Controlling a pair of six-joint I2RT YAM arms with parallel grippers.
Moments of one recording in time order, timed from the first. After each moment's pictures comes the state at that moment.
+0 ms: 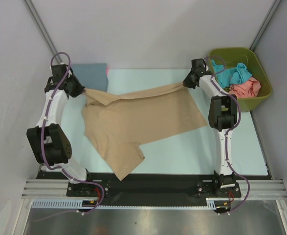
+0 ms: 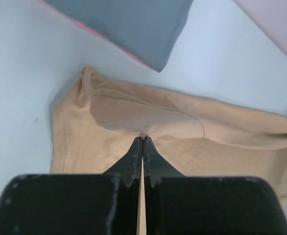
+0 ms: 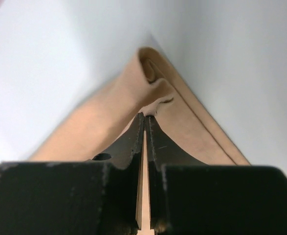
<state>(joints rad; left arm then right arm) 0.18 1.65 1.46 -0.56 0.12 -0.48 0.14 2.41 2.09 -0.50 0.02 0.71</state>
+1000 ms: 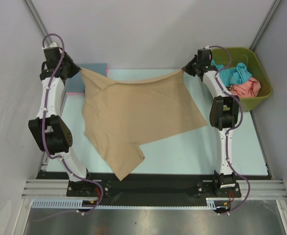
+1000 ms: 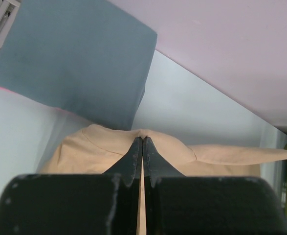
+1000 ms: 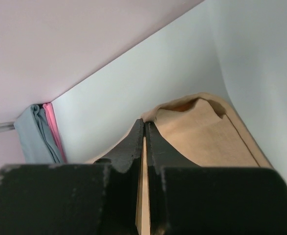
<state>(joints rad) 0.19 1.83 1.81 -0.49 0.16 -0.49 0.10 2.45 2.26 -0.34 -0.15 0.81</state>
